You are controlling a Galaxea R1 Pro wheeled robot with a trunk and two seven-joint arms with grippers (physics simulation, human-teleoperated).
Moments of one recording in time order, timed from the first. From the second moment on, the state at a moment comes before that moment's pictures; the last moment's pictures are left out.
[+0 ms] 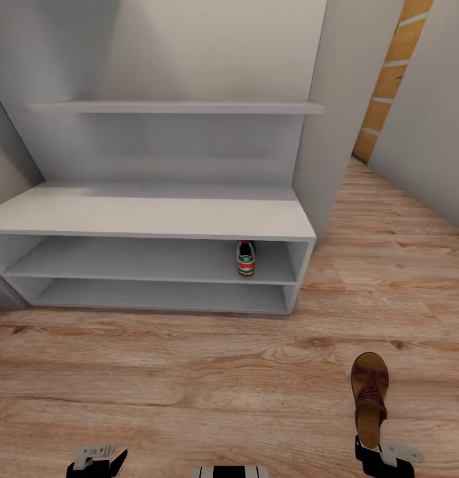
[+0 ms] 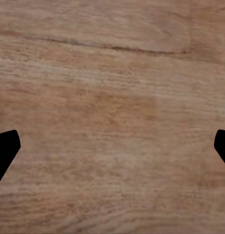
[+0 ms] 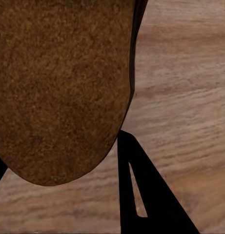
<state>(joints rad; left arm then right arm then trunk) -0.34 0.23 0.07 -0.23 0.18 -0.30 -0.42 -0.40 -0.17 -0.13 -0.11 -0.04 -0.55 -0.16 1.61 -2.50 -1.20</state>
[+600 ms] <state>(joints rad) -0.34 0.23 0.07 -0.23 0.18 -0.30 -0.42 -0.40 -0.17 -0.13 -0.11 -0.04 -0.55 -0.16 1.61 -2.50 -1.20</state>
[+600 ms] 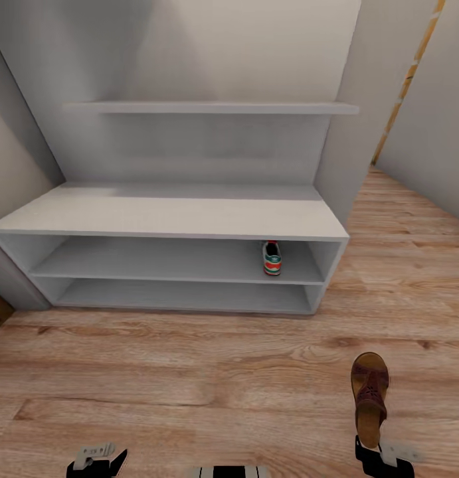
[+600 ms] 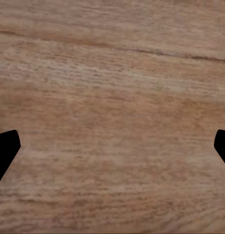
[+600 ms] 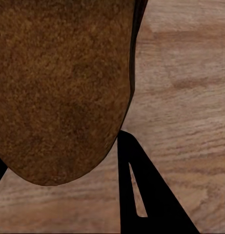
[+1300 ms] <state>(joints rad) -0.34 0.23 0.07 -0.23 0.18 -0.30 -0.42 -0.40 -0.17 -0.13 -0.11 -0.04 -0.55 -0.16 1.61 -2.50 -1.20</state>
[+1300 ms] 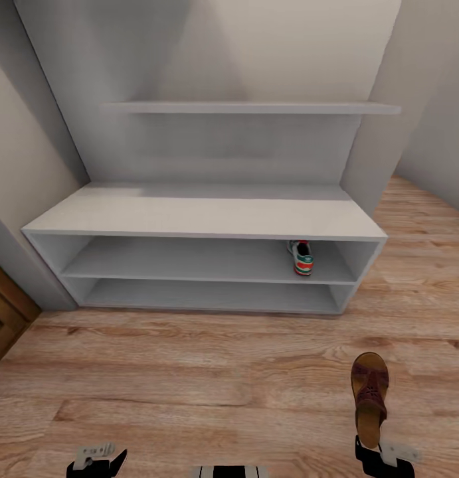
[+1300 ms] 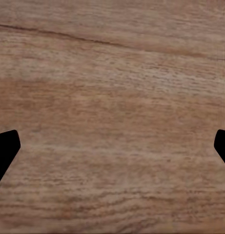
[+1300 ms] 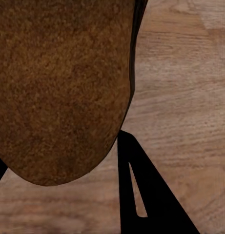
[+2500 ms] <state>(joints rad) -0.34 0.23 0.07 -0.23 0.18 -0.30 -0.42 -0.40 -0.17 -0.13 -0.11 -0.04 -0.55 -0.16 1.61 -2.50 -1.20</state>
